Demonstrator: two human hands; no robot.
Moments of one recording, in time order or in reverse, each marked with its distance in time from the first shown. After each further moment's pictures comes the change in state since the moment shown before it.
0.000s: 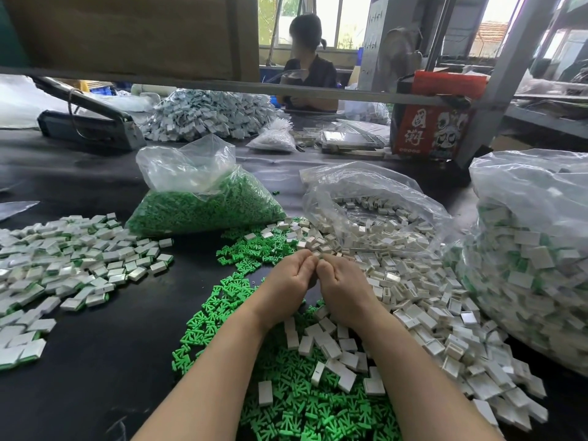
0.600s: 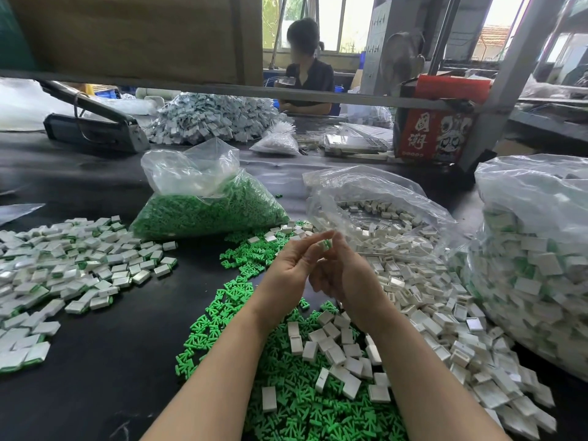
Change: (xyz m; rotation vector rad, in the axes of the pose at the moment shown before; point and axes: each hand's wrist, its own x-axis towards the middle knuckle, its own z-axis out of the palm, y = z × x) left_hand -0.001 0.008 -0.002 -0.296 0.051 0.147; right_hand 0.004 -0.009 -0.004 0.854 -0.119 0.143
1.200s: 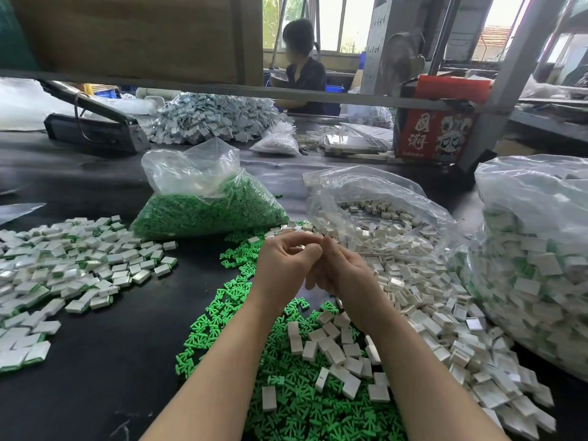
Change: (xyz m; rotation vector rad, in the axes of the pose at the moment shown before) left_hand 0.006 0.015 0.004 0.052 0.252 0.057; right_hand -0.005 -0.007 0.003 -0.054 0.000 -0.084
